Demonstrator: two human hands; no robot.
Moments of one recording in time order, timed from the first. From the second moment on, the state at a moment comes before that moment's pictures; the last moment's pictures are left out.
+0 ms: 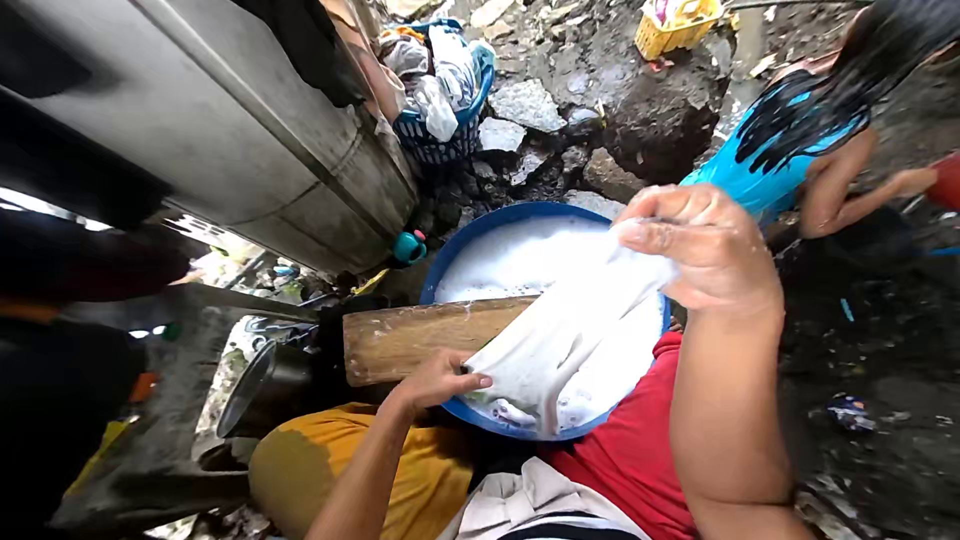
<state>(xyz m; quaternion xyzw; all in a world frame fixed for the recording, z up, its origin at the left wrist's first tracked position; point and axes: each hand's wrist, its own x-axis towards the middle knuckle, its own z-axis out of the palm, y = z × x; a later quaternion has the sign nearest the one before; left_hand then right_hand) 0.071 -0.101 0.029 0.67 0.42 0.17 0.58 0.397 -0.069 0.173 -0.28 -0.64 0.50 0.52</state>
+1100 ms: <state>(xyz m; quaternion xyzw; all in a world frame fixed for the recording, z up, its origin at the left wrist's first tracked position) -0.025 -0.042 -0.054 0.75 0.65 0.12 0.07 0.373 0.009 -0.141 -0.79 -0.35 0.45 0.24</state>
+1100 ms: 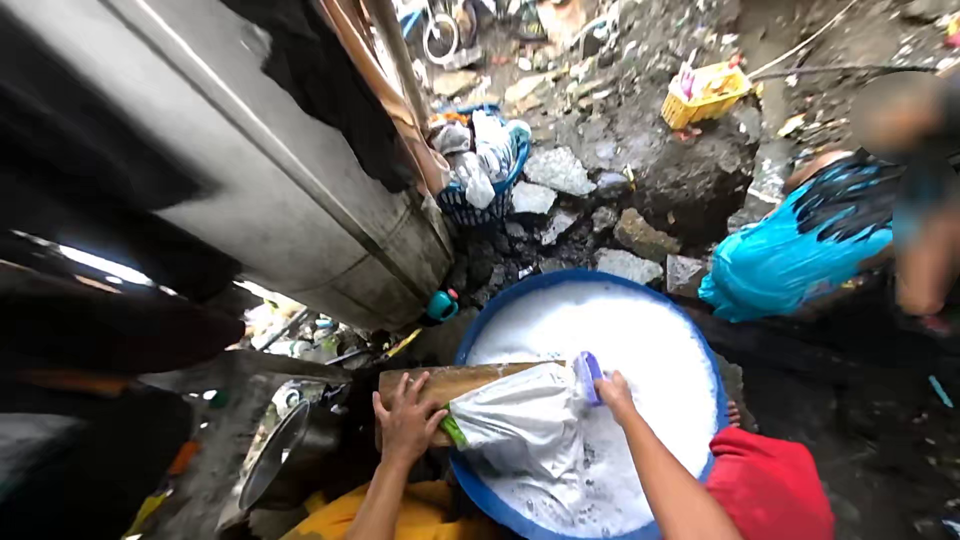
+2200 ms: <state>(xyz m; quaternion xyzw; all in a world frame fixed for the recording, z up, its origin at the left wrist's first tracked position) -0.041 -0.041 -0.060 0.74 0.64 0.14 0.14 0.219 -0.008 -0.120 -0.71 -0.58 0.33 0.22</state>
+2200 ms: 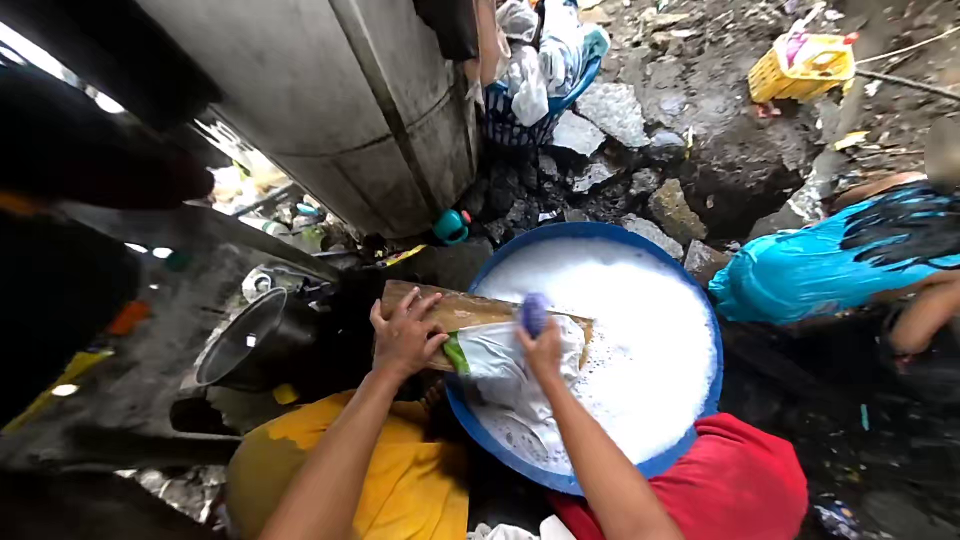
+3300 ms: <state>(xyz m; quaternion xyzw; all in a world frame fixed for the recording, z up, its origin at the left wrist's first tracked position) -0.041 -0.039 -0.068 0.75 0.64 0.16 0.09 0.191 -0.027 -0.095 -0.74 -0.51 0.34 0.27</state>
